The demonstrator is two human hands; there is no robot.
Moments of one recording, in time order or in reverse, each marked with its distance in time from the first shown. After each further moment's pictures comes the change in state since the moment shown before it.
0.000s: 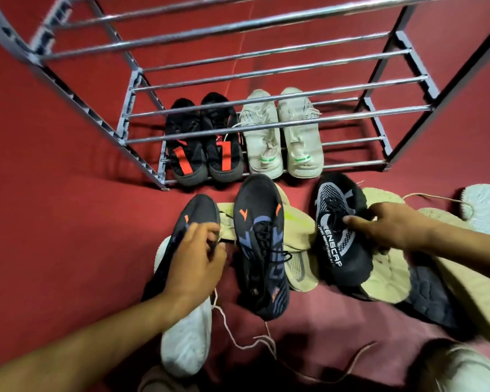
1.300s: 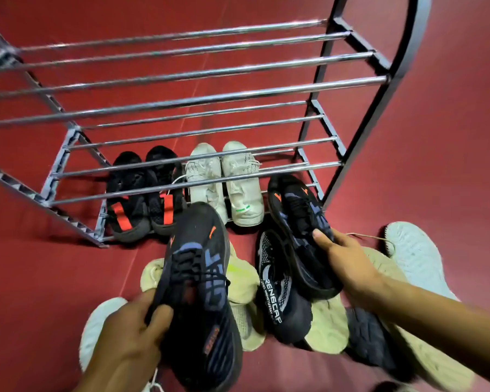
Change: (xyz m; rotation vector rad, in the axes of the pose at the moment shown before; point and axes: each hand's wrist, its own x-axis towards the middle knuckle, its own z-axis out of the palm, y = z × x) left_hand -0.002 0.077 -0.038 -0.122 -0.146 -0.165; right_hand 0.014 0.024 0.014 1.196 0.376 0.034
